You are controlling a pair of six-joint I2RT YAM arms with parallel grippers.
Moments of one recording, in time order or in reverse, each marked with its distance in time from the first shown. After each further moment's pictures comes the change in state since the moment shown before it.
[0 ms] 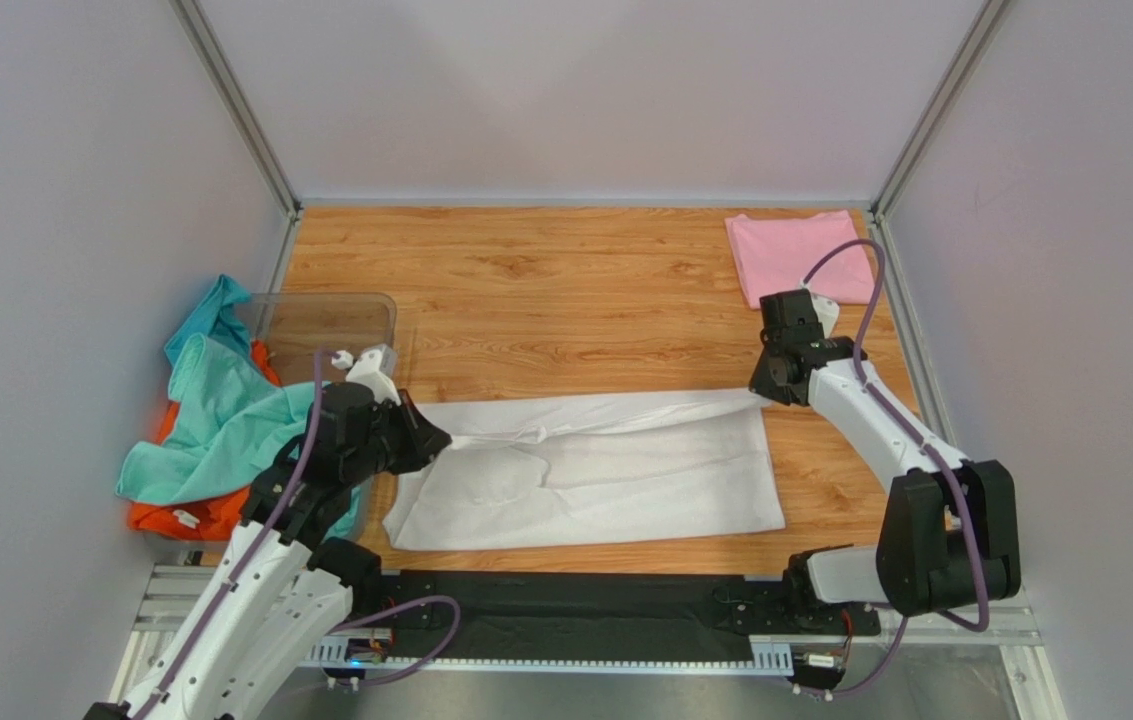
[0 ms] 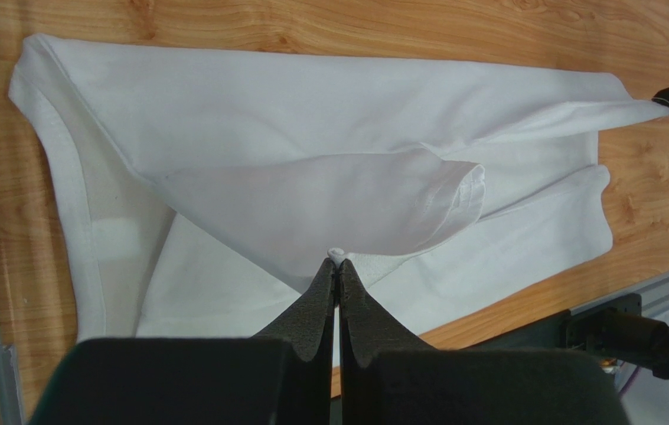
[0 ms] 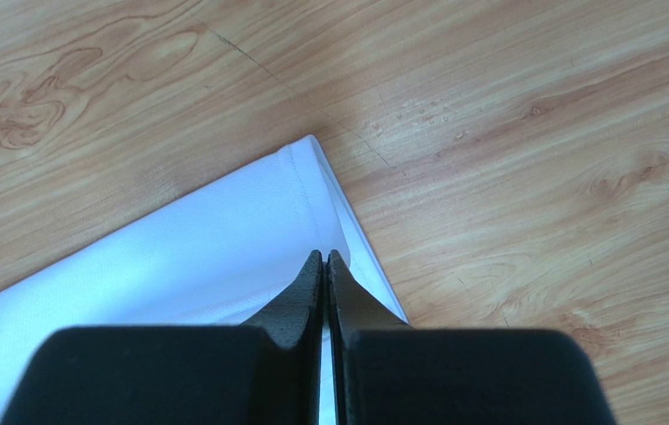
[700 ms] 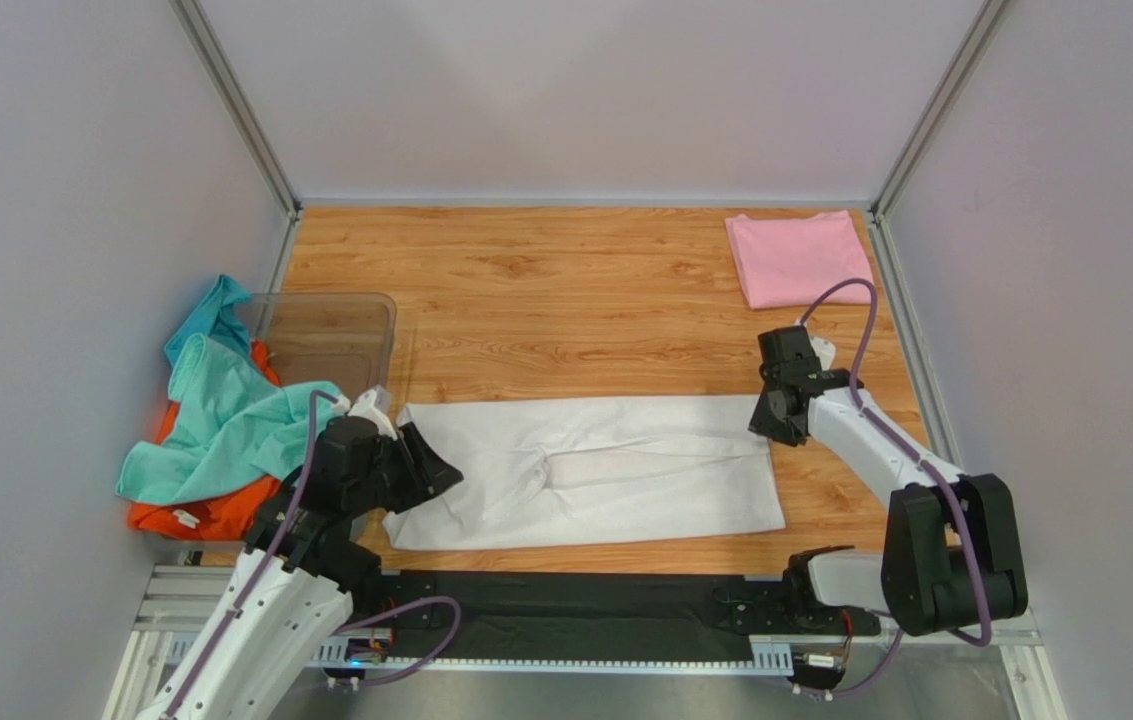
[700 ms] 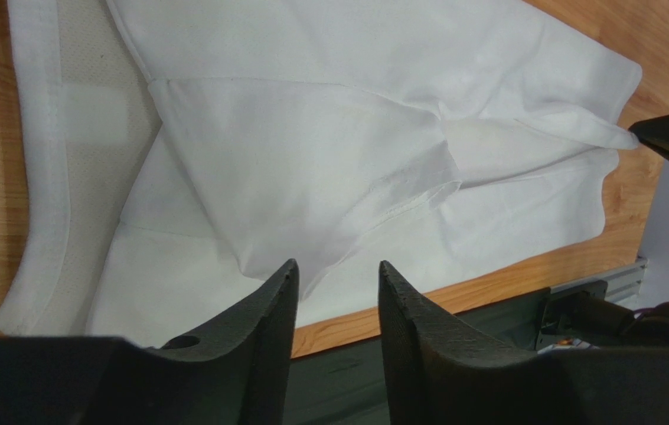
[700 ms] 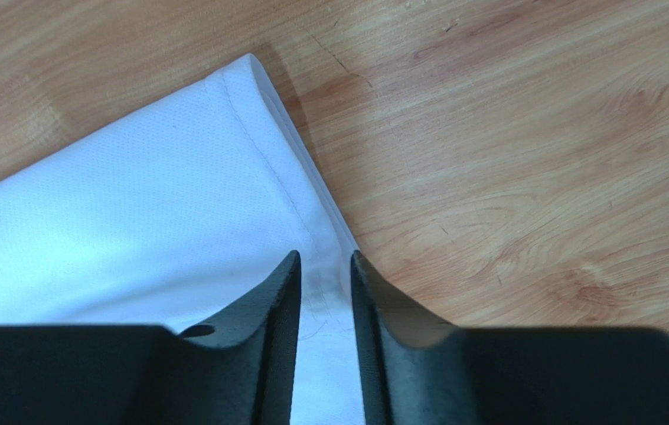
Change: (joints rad) left arm 0.000 -0.138 -0.152 -0.109 0.045 -0.169; right arm 0.002 -0.061 -0.179 0.008 -0.037 0.013
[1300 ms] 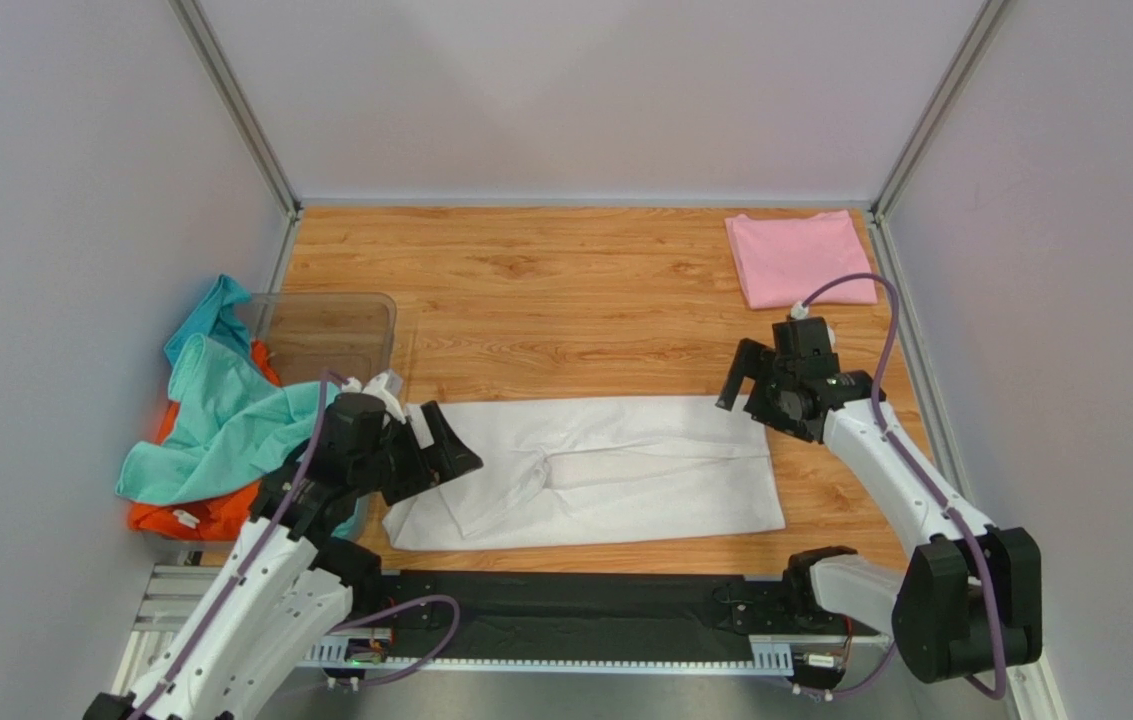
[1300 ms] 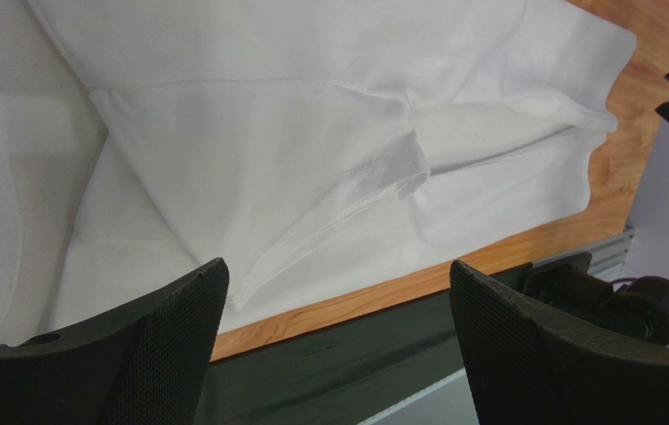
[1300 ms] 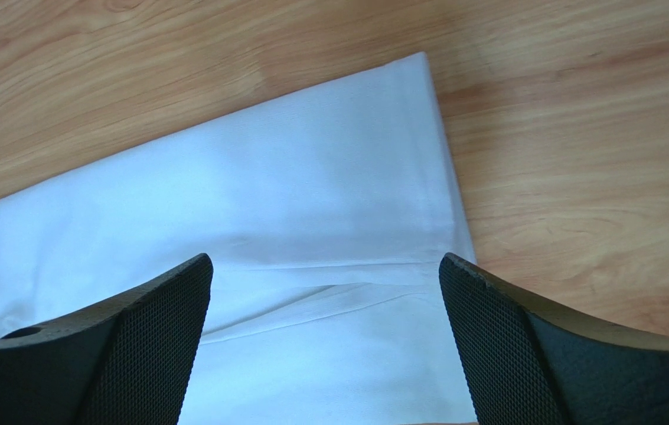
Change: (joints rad) left arm -0.006 0.153 0.098 -0.004 0.051 0.005; right arm 0.006 -0.141 0.045 -0.024 -0.201 -0.017
